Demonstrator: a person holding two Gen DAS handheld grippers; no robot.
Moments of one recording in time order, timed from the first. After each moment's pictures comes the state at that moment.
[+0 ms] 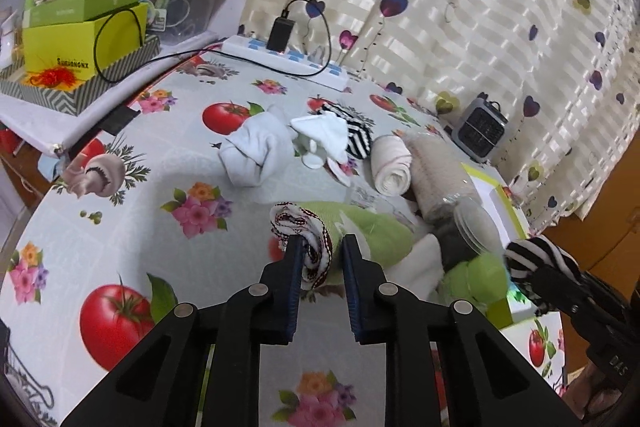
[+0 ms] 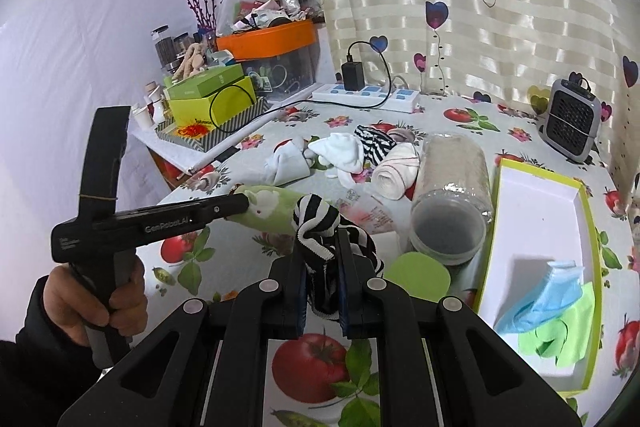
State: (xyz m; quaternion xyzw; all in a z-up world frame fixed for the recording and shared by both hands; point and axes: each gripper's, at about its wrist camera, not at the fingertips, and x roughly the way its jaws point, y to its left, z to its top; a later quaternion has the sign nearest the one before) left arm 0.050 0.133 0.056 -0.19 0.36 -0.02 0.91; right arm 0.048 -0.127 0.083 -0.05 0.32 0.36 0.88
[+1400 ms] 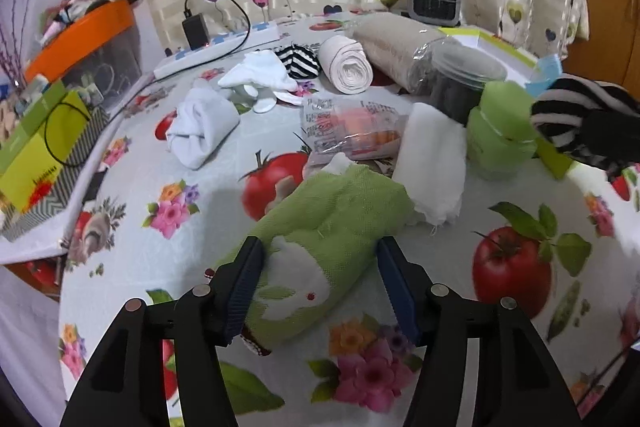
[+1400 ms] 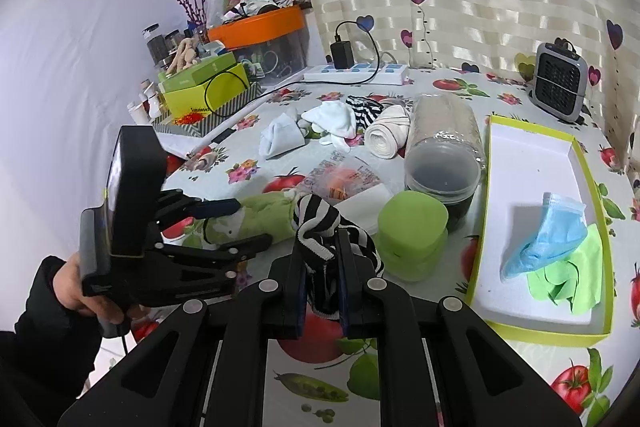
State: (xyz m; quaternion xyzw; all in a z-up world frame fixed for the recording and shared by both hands) left arm 0.047 0.070 0.012 0.10 0.41 -0.06 0.90; right arm 0.032 -0.149 0.059 -0.02 0.34 0.34 0.87
